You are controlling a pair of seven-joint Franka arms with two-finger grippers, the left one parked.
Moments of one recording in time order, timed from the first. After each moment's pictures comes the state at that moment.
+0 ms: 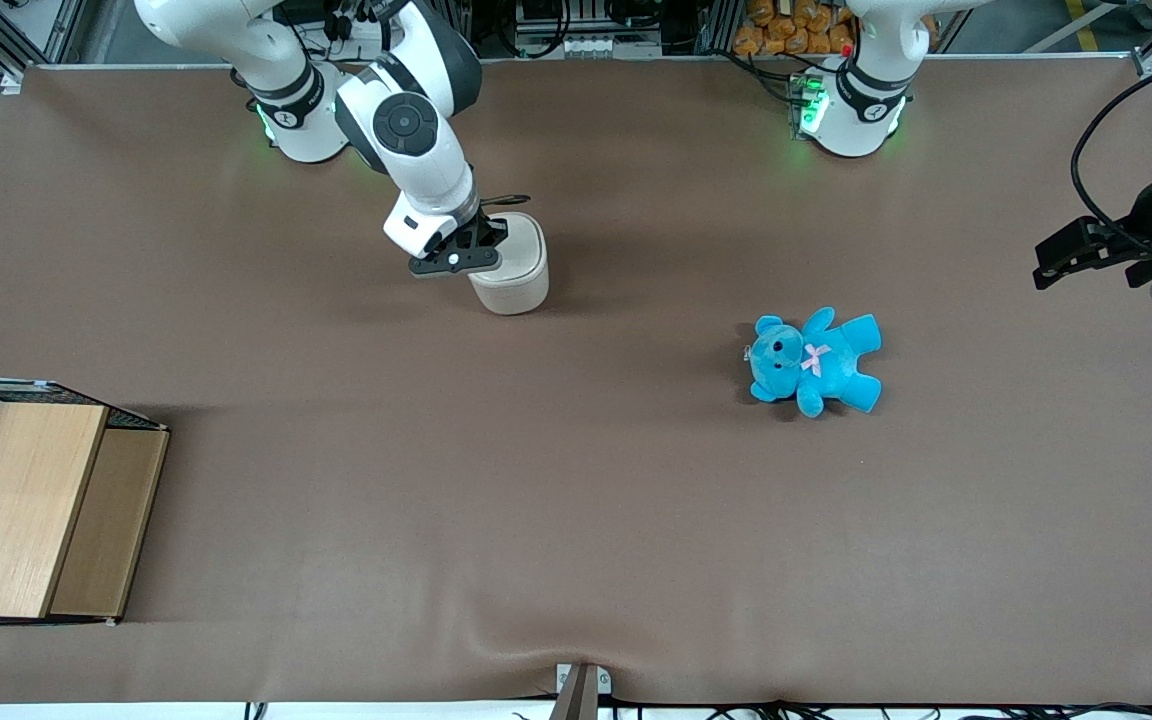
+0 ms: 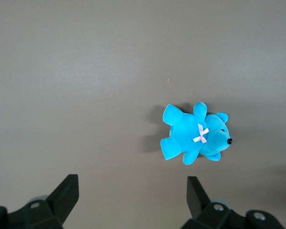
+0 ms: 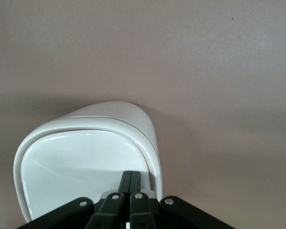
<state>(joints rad) 0.71 0.08 0.04 -2.29 0.13 2.32 0.56</state>
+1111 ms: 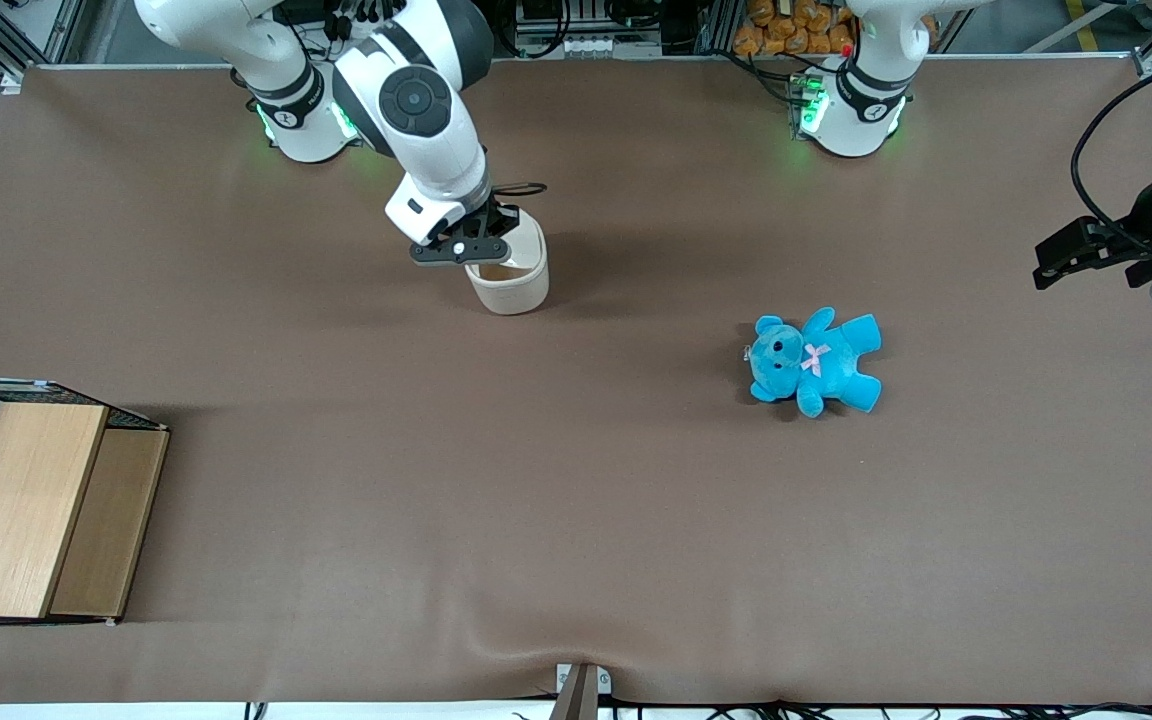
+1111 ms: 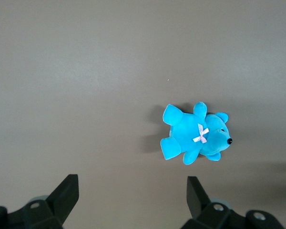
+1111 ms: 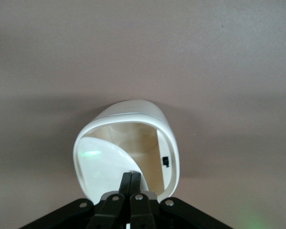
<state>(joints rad) 0.73 0.08 0.04 -2.07 0.13 2.06 0.69</state>
